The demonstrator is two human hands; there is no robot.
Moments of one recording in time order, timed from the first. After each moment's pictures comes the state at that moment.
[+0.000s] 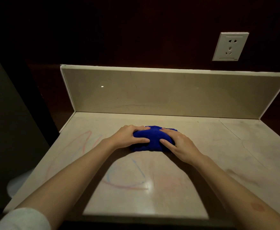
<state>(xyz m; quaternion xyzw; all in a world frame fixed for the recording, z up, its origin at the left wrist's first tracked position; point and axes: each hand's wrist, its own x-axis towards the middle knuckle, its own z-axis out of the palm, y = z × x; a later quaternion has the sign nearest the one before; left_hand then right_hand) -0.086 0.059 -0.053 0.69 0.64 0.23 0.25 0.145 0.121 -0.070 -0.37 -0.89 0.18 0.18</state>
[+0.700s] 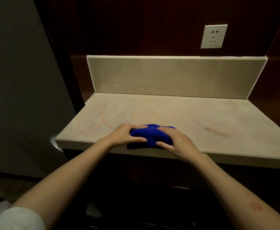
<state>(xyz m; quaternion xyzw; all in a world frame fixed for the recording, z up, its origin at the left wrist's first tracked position) 0.003 -0.118 -0.051 0.68 0.66 0.24 0.21 0.228 -0.030 -0.075 -0.30 -0.92 0.17 0.19</state>
